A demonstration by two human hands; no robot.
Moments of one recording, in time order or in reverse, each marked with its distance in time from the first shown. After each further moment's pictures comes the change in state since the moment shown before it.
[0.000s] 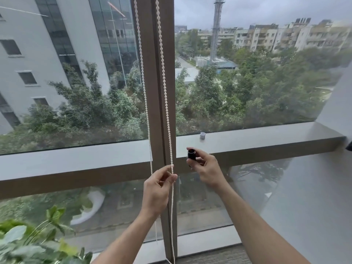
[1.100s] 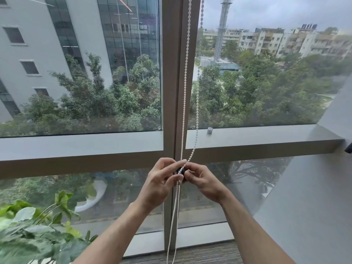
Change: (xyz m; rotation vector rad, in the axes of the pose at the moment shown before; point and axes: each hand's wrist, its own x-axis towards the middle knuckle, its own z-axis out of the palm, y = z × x) left_hand -0.019 0.019 -0.052 0.189 -0.204 0.436; right_hand -0.060 -0.017 0.040 0.235 -0.427 0.048
